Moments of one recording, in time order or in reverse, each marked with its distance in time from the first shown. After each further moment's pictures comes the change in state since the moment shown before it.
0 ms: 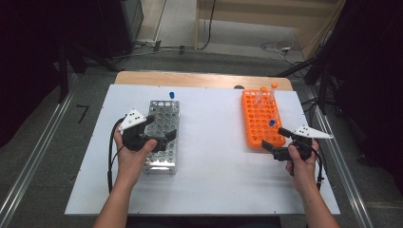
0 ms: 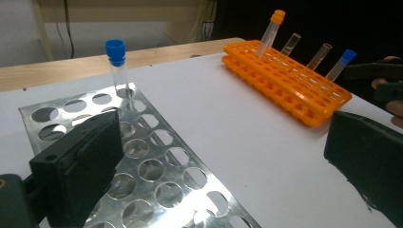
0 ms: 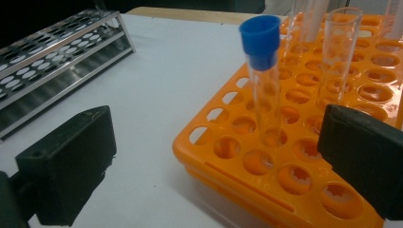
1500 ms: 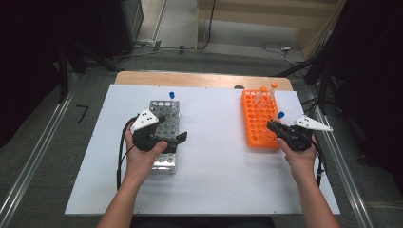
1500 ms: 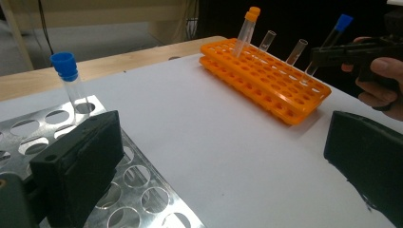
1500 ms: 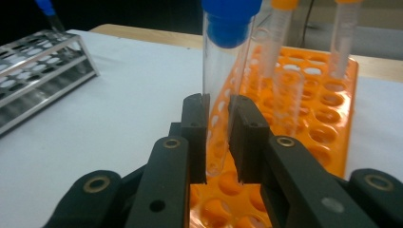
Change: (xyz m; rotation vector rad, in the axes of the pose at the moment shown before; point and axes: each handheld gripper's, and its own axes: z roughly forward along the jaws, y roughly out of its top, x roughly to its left) left arm -0.018 0.009 0.020 0.012 -0.058 0.039; right arm -0.002 0.023 0.008 -0.057 -0.113 -0.036
